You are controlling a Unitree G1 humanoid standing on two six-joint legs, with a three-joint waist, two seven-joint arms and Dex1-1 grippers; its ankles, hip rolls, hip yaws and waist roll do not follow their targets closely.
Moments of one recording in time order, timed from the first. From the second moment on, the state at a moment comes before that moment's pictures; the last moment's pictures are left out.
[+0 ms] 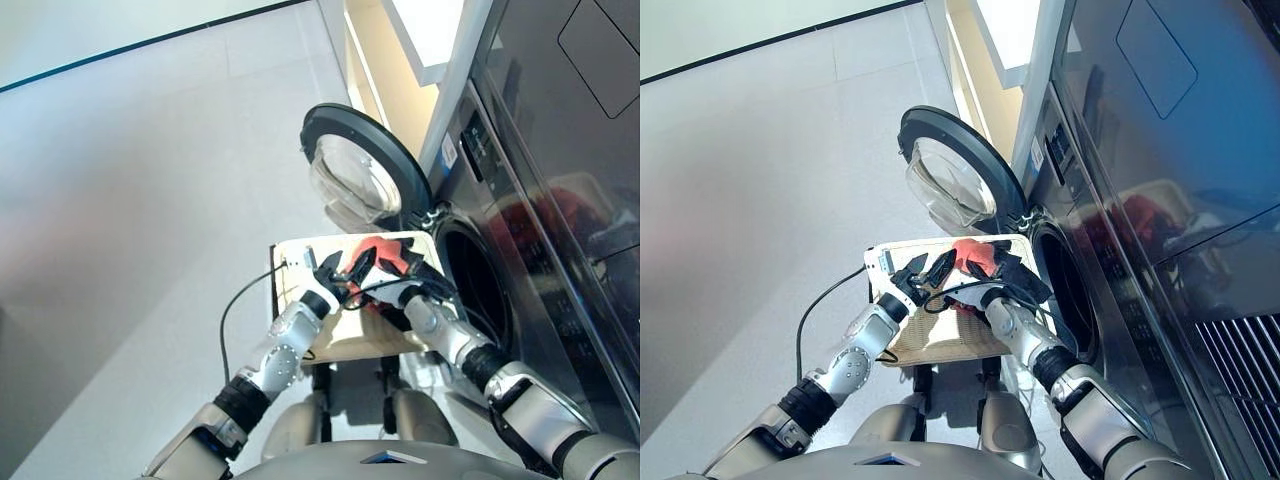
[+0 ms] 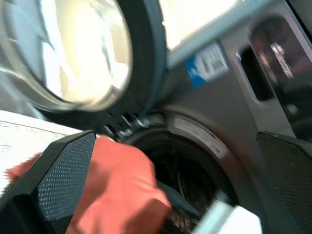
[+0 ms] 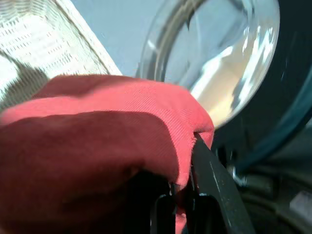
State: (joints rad) left arm -0.14 0.17 -0.46 0.28 -1.08 -0.15 -0.22; right arm -0.38 -0.28 0.55 0.76 -0.36 -0.17 -0.21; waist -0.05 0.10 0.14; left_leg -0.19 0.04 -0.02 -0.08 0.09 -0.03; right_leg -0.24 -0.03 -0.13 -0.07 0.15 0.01
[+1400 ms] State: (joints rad) left arm -0.24 0.16 -0.23 0.59 -0.90 -0.36 0.11; right arm -1.03 -0.54 -0.03 1.12 0.59 -0.35 -0.63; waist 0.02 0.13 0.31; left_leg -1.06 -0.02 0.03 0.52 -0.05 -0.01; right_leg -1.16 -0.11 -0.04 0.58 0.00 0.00
